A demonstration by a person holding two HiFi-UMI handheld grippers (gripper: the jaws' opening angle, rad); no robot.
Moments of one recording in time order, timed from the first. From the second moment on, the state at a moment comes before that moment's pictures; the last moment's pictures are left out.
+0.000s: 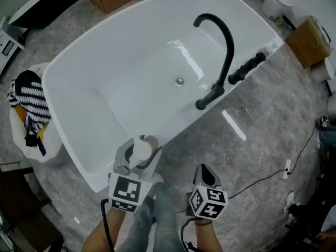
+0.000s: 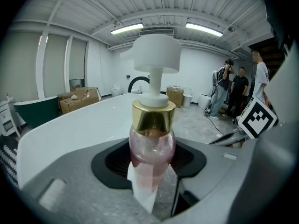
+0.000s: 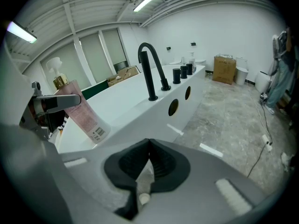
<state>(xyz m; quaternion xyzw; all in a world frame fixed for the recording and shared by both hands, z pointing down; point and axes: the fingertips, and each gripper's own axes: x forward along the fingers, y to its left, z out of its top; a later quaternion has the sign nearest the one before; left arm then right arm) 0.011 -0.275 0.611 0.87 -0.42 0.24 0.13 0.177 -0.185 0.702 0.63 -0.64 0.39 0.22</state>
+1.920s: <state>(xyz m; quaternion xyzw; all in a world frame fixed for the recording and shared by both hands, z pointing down) 0.008 -0.256 0.590 0.89 -0.39 0.19 0.16 0.140 -0.194 0.668 0.62 -0.66 0.36 0.22</state>
